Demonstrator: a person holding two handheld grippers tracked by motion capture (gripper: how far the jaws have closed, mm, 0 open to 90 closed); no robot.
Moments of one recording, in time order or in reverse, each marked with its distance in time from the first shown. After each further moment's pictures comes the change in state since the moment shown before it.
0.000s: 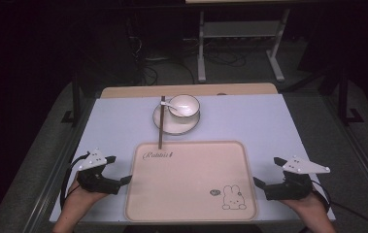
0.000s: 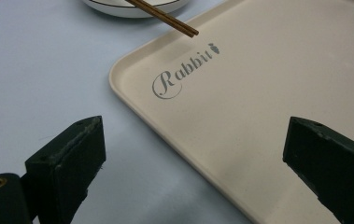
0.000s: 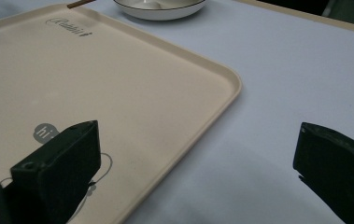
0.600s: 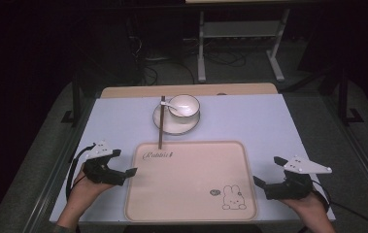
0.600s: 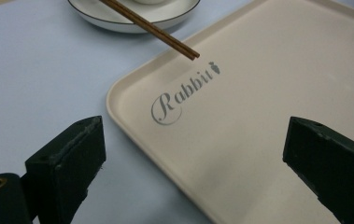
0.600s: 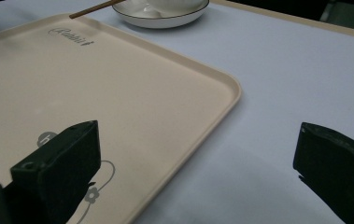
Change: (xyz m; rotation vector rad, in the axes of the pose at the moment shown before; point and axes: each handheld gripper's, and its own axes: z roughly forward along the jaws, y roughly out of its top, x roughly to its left) left arm 0.005 0.023 0.013 0.015 -0.019 -0.017; right arm 0.000 0.001 -0.002 -0.024 0.001 0.016
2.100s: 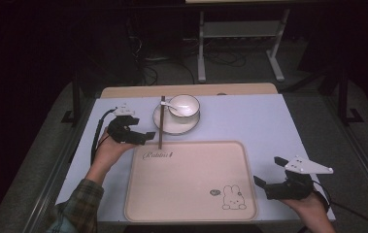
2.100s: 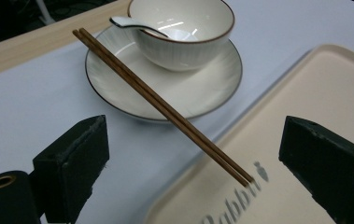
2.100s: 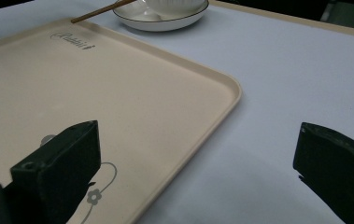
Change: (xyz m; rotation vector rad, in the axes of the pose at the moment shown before) left arm 0.040 0.091 0.070 0.000 0.018 -0.030; right arm -0.001 -0.001 -0.001 -0.011 0.006 0.017
